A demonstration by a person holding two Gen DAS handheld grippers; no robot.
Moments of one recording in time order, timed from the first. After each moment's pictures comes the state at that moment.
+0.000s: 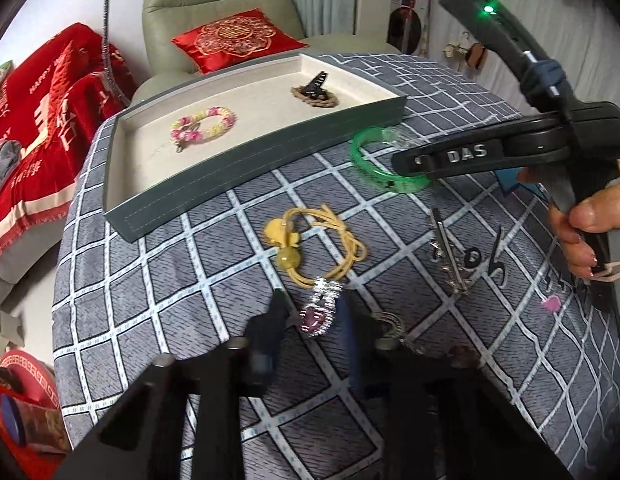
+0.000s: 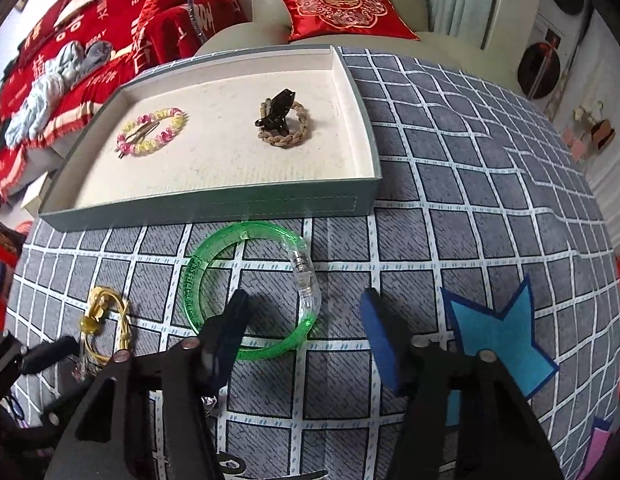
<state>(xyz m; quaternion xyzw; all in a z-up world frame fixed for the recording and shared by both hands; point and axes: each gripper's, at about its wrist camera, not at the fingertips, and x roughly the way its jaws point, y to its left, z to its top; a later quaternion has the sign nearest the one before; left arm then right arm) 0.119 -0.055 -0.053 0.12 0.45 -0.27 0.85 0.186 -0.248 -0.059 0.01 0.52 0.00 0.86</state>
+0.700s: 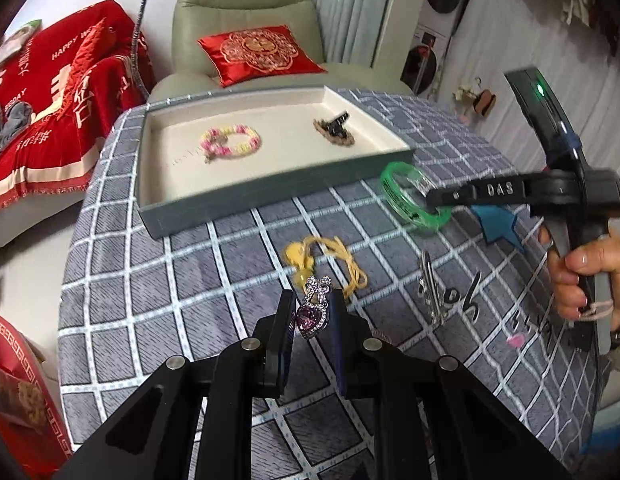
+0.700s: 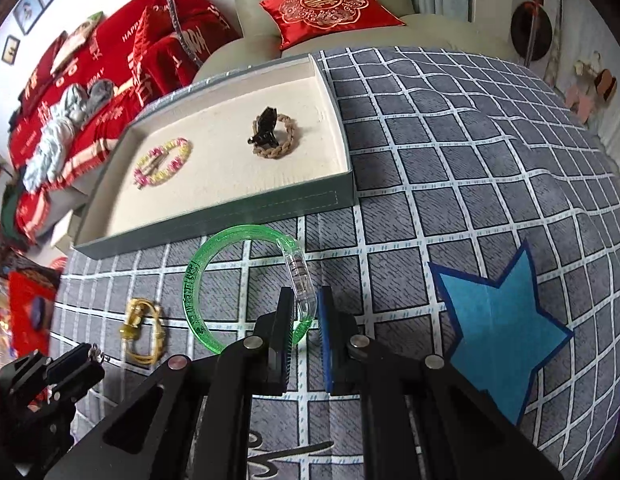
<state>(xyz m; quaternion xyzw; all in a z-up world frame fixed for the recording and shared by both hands) 0.122 -0.026 -0.025 0.03 0.43 -0.26 0.87 0.169 -0.278 -0.043 0.11 0.51 0.02 0.85</state>
